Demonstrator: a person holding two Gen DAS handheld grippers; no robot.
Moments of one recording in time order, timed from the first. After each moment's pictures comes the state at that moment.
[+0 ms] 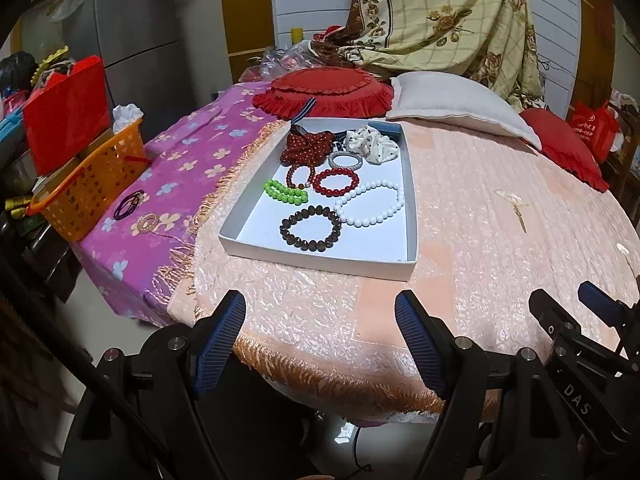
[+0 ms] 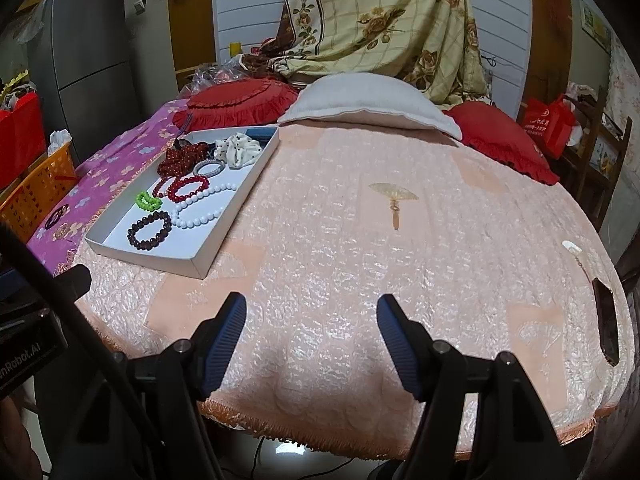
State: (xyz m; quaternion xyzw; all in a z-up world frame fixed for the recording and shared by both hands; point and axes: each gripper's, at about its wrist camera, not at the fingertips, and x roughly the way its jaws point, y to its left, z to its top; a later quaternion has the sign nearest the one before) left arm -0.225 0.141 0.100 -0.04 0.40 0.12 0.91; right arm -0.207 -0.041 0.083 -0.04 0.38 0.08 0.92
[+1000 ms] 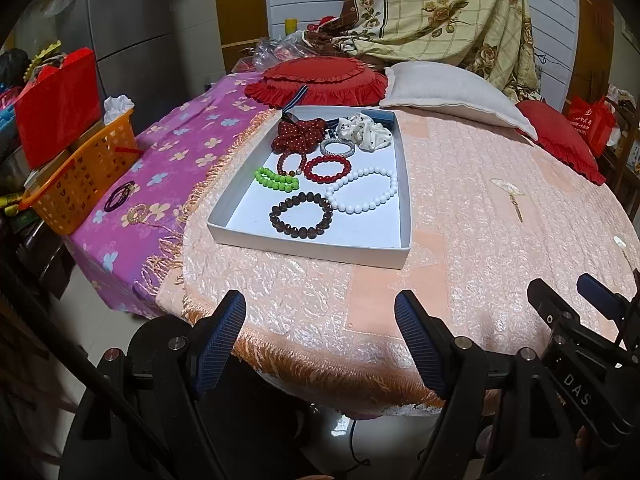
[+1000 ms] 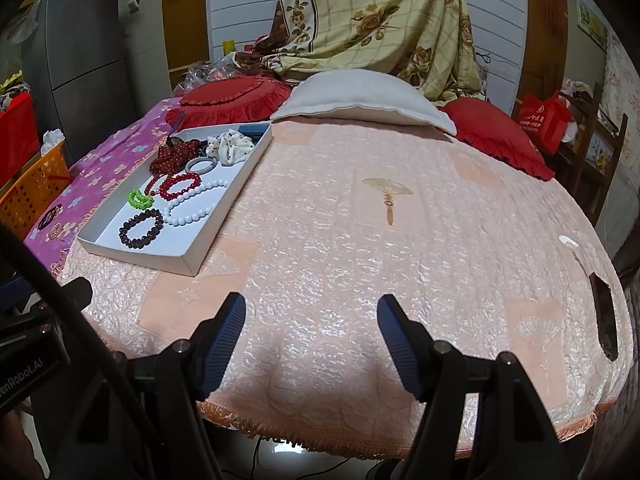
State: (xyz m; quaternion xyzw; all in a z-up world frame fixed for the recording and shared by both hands) left arm -0.222 0.137 0.090 -0.04 0.42 0.11 0.90; right arm -0.206 -0.046 0.079 -0.04 0.38 0.07 0.92
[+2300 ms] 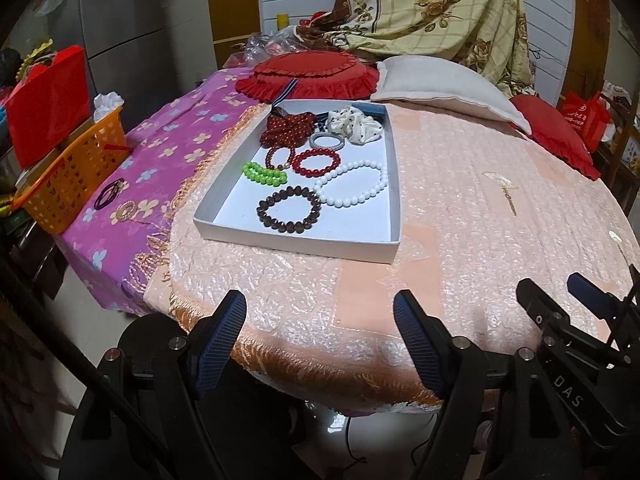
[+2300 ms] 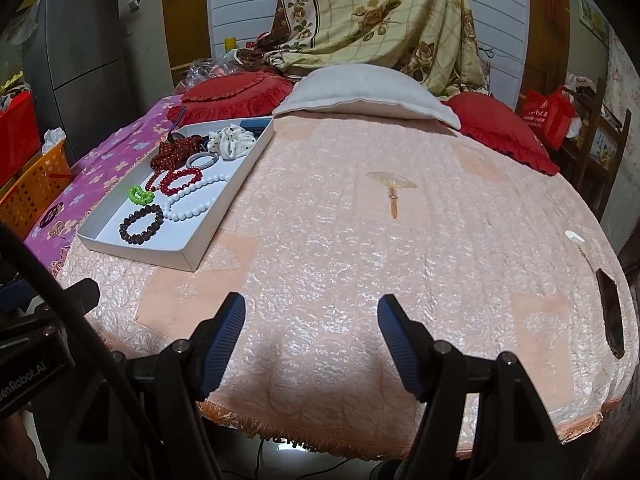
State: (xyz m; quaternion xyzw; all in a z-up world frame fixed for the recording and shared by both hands) left arm -0.219 0.130 0.084 -0.04 0.42 0.10 0.90; right arm -0.201 -0.048 0.070 -0.03 0.39 0.08 0.92
